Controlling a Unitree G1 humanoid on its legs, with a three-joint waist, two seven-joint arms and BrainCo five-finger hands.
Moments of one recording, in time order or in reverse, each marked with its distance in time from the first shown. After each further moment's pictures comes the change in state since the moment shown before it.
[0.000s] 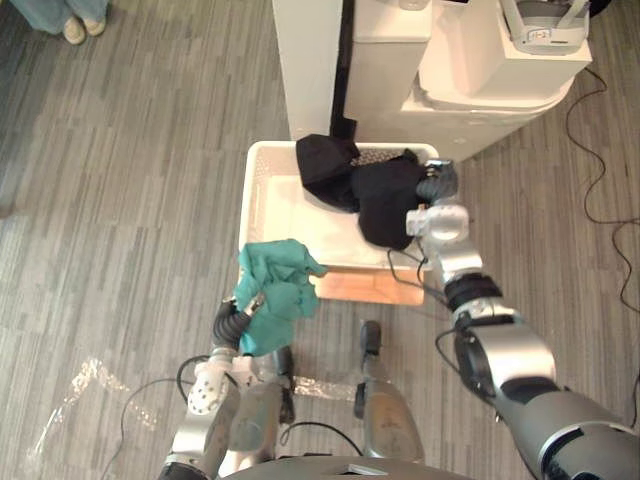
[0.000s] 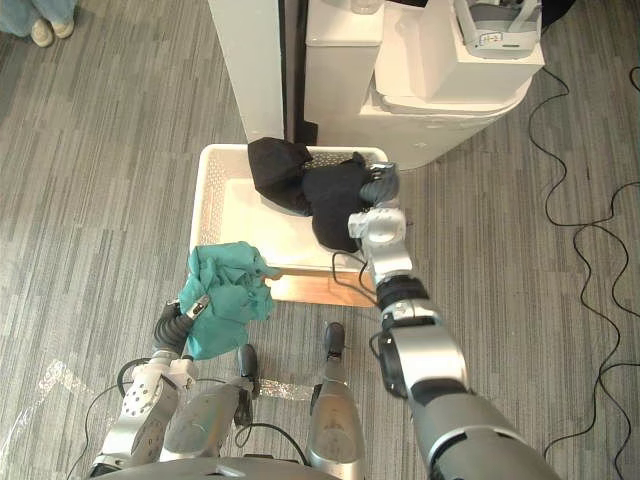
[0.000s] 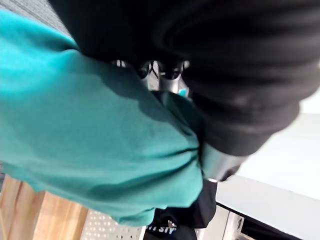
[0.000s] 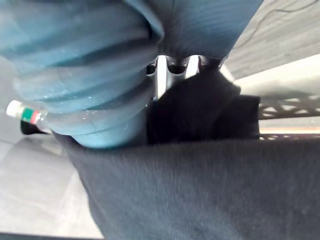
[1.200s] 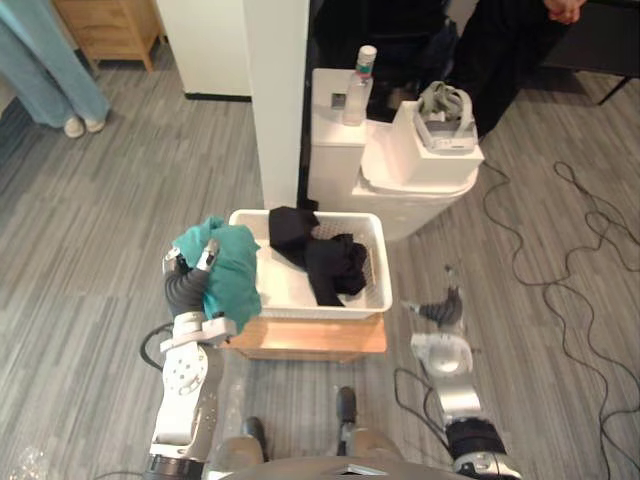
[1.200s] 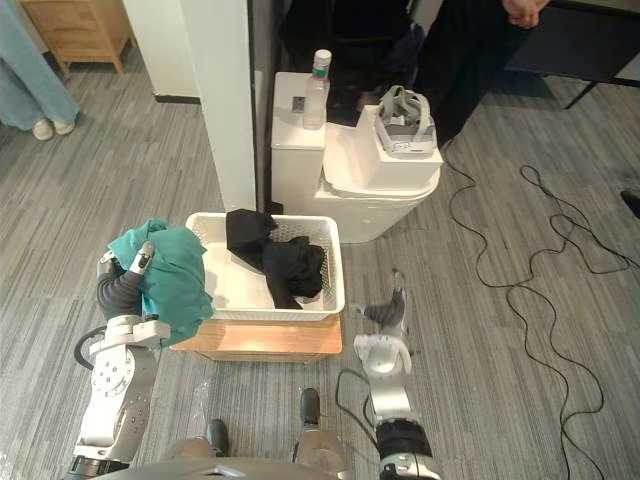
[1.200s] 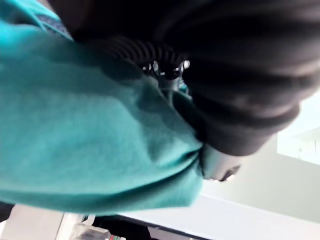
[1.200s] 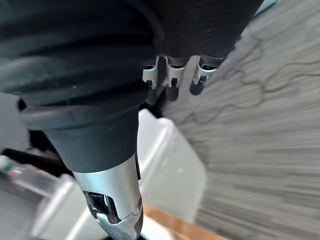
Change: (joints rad) left arm -0.031 -0.042 0.145 -0.352 0.185 -0.032 0.181; right arm 0.754 0.163 -0.138 -0.355 -0.276 0.054 -0.090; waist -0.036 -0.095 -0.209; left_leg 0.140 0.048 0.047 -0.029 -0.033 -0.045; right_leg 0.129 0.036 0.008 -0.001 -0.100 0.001
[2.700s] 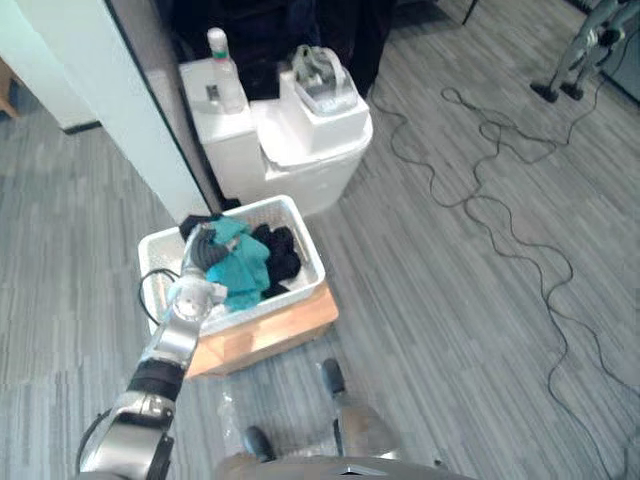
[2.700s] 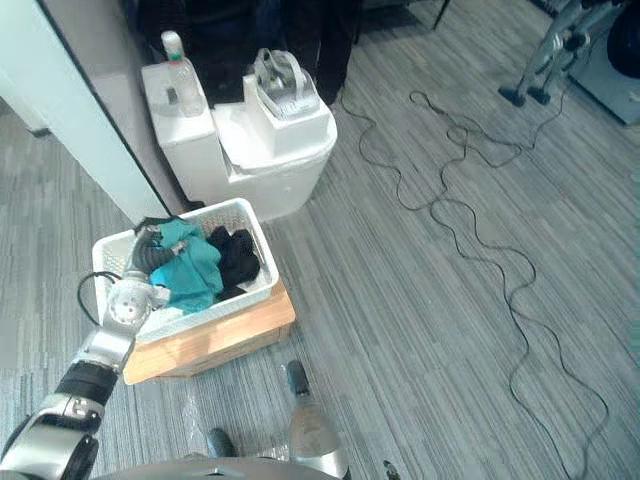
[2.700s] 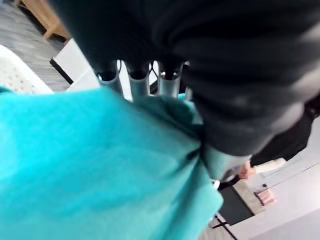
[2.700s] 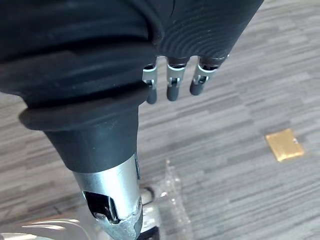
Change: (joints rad) left arm -0.511 0.256 0.026 0.654 0.502 0.221 -0.051; right arm 0.291 0.053 -0.035 0.451 0.118 0.000 0.201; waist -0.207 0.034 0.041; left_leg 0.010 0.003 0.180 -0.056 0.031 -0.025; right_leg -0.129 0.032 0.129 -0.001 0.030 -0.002
